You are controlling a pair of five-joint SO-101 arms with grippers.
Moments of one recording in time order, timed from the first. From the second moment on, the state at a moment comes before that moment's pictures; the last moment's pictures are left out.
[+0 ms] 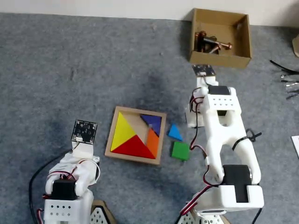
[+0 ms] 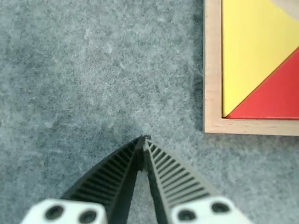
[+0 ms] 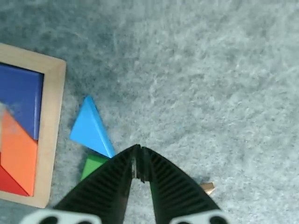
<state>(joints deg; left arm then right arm) -4.7 -104.1 96.0 75.4 -2.0 -6.9 -1.8 21.6 69.6 9.0</state>
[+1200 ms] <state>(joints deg) -4.7 -104.1 96.0 75.4 -2.0 -13.9 -1.8 21.6 73.0 9.0</state>
